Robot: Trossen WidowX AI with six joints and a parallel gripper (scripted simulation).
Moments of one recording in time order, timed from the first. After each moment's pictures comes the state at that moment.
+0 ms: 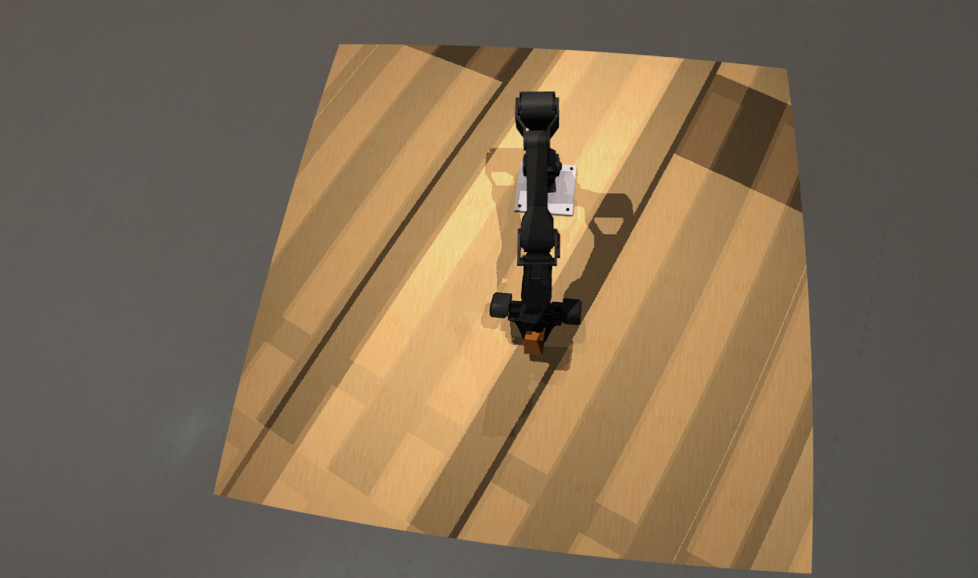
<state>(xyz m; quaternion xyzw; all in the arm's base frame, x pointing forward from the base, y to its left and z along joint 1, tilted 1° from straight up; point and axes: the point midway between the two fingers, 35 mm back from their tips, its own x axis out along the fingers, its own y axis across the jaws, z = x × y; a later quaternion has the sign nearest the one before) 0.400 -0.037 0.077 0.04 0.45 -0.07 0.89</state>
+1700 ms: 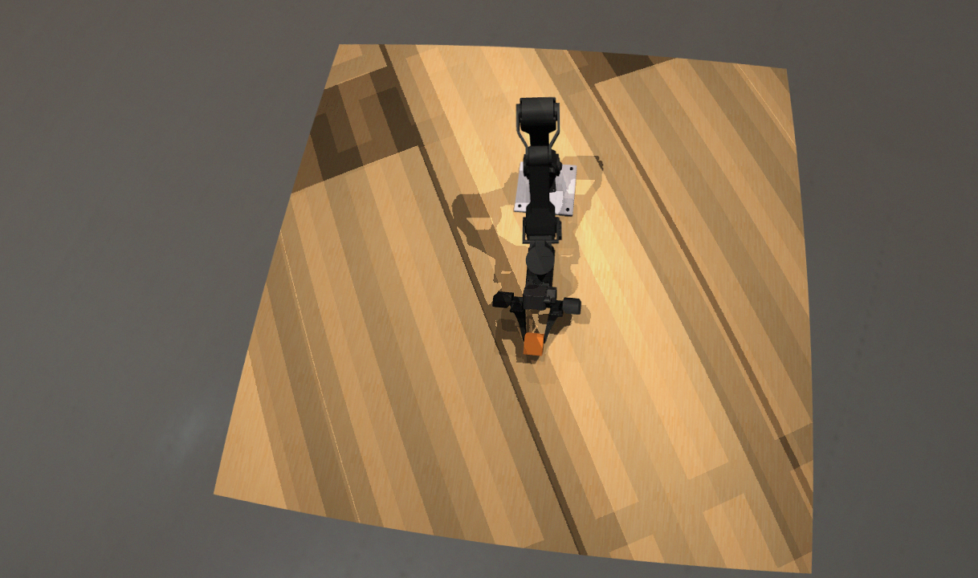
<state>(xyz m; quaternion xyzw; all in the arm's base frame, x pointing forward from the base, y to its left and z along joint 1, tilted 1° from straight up) 0.391 -0.036 0.055 0.02 0.23 -0.08 0.97</state>
